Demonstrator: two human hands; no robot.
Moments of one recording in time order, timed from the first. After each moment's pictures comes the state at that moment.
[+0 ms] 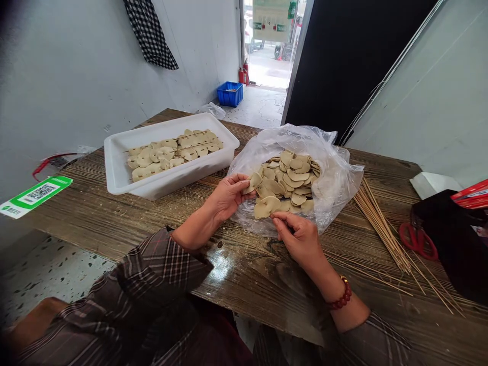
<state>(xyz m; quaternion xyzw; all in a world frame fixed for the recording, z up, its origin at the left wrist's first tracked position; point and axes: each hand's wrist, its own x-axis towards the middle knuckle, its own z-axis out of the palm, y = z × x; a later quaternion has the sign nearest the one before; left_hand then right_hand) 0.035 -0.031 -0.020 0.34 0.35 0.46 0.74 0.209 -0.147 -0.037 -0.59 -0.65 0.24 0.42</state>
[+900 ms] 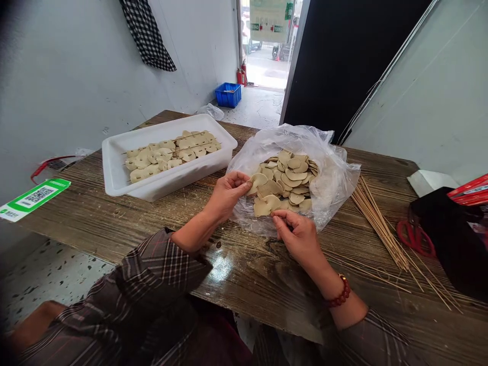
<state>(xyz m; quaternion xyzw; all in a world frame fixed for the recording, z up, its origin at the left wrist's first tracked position) 0.040 -0.034 -0.023 0.50 0.35 0.51 0.61 0.210 -0.146 -0.036 -0.61 -0.62 0.28 0.42</state>
